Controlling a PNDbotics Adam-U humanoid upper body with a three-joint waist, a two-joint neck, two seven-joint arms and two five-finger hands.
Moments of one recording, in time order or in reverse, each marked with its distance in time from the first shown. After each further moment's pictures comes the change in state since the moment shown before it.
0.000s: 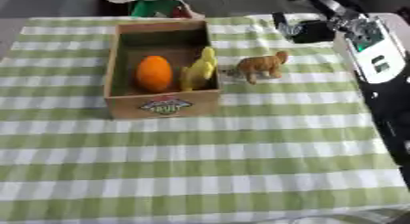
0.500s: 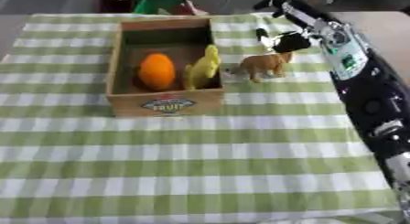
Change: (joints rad) left arm 0.026 -0.004 0.016 -0.004 0.161 0.000 0.006; right arm -0.043 0.040 0.007 0.168 0.168 -0.047 0.000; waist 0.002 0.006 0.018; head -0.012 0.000
